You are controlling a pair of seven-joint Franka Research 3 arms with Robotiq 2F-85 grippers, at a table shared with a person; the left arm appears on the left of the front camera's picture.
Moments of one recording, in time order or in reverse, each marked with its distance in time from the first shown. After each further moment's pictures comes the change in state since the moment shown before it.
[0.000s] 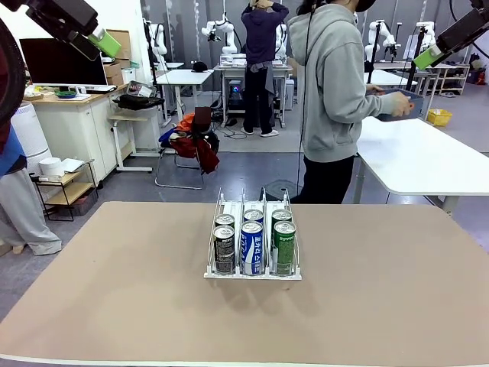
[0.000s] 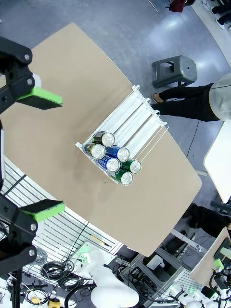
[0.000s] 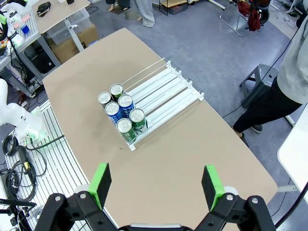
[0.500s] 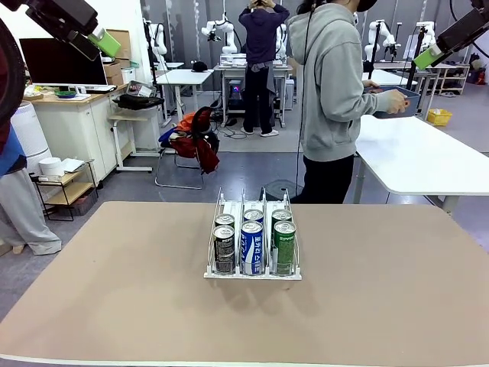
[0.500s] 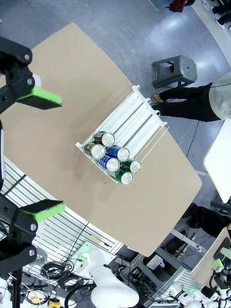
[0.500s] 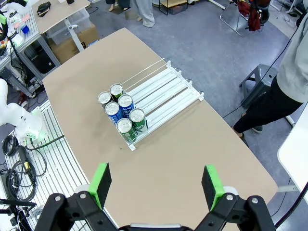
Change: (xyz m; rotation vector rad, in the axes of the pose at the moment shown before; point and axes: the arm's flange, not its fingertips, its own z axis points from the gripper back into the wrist) left arm 0.000 0.000 0.000 0.000 0.000 0.000; right arm 0.000 0.000 0.000 0.000 0.000 0.000
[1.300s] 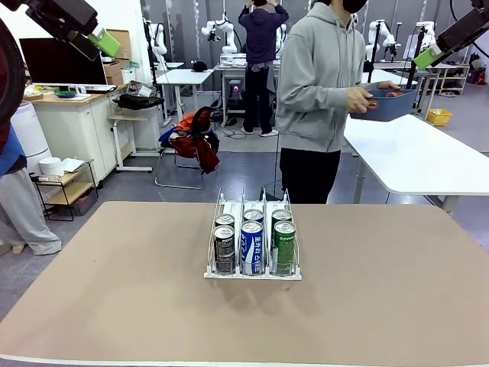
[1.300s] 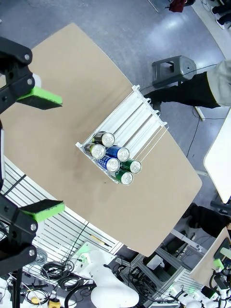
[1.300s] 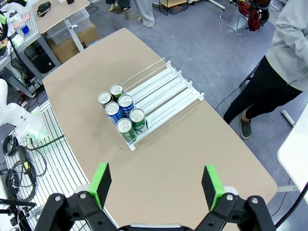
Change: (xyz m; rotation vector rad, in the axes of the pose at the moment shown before) left arm 0.000 0.000 0.000 0.000 0.000 0.000; right arm 0.000 0.000 0.000 0.000 0.000 0.000
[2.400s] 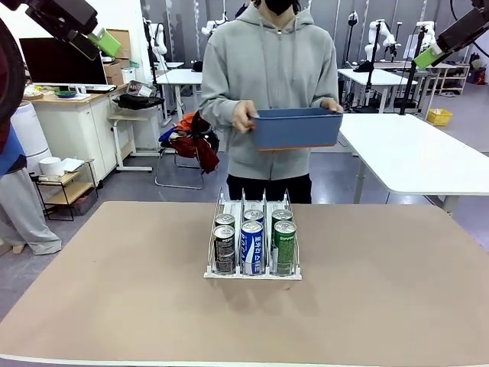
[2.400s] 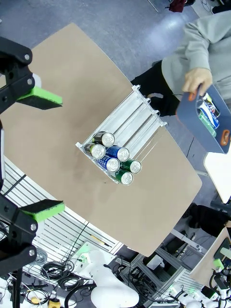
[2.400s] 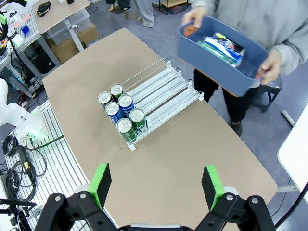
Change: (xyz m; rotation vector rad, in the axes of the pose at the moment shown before) left arm 0.000 0.000 0.000 0.000 0.000 0.000; right arm 0.000 0.000 0.000 0.000 0.000 0.000
